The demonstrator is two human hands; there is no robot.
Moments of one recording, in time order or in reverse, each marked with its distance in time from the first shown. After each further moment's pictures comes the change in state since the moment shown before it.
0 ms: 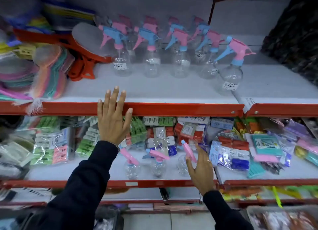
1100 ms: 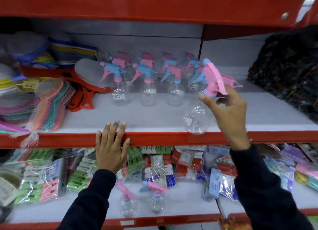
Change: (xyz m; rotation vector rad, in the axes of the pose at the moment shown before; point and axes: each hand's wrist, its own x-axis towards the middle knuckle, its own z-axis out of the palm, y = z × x) left_hand 0.008 -0.010 0.016 0.132 0.012 0.020; right_hand 0.141 -0.177 -0.192 0.537 0.386 -0.377
